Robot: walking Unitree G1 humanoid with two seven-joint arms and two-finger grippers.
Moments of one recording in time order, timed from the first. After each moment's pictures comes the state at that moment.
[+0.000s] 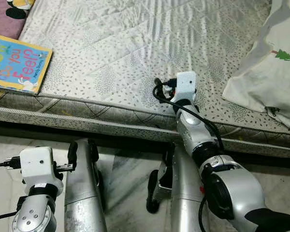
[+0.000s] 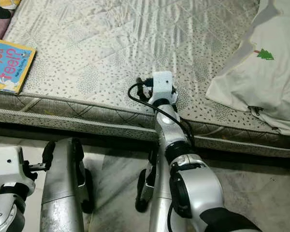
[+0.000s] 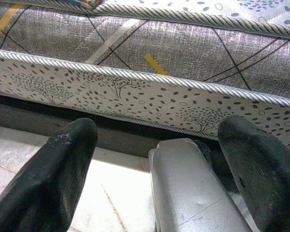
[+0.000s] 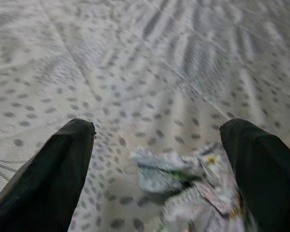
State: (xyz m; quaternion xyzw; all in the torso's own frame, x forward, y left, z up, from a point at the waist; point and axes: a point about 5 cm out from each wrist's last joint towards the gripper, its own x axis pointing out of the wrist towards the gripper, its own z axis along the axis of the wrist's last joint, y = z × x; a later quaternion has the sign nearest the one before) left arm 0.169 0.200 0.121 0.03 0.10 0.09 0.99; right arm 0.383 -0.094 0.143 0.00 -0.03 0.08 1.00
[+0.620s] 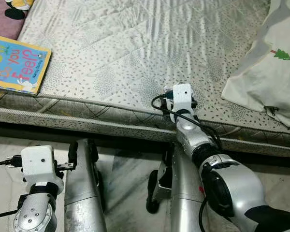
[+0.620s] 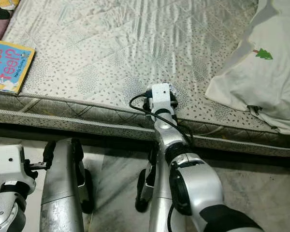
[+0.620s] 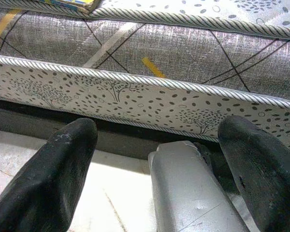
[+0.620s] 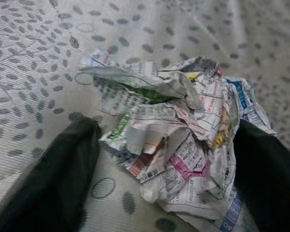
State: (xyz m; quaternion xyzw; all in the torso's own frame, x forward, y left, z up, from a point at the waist) left arm 0.172 0.200 0.121 0.04 0.10 0.09 0.99; right arm 0.378 -0.098 0.109 -0.07 0.09 0.02 0.99
